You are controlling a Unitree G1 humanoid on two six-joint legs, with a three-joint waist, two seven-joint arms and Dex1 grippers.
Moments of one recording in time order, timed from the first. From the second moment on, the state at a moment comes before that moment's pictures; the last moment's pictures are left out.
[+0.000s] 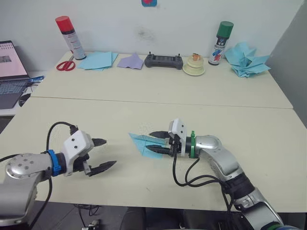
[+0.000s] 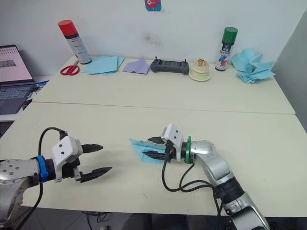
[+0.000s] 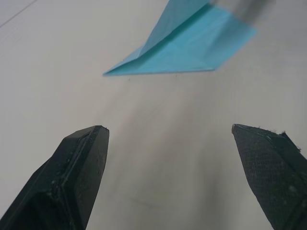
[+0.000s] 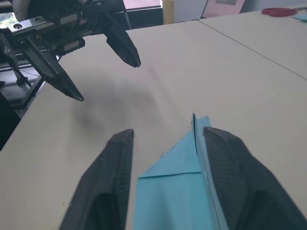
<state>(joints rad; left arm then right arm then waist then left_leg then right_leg) 0.11 0.80 0.32 -0.43 -0.28 0.47 -1.09 -0.44 -0.23 0.36 0.03 0.22 0.25 0.91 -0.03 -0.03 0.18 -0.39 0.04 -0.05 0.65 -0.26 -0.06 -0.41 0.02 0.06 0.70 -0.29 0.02</state>
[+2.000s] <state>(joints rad) -0.21 0.71 -0.21 -0.16 -0.21 0.36 -1.02 -0.27 -0.48 0.42 -0.16 0.28 0.40 1.14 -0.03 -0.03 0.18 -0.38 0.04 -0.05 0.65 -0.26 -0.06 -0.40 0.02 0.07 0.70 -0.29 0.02</state>
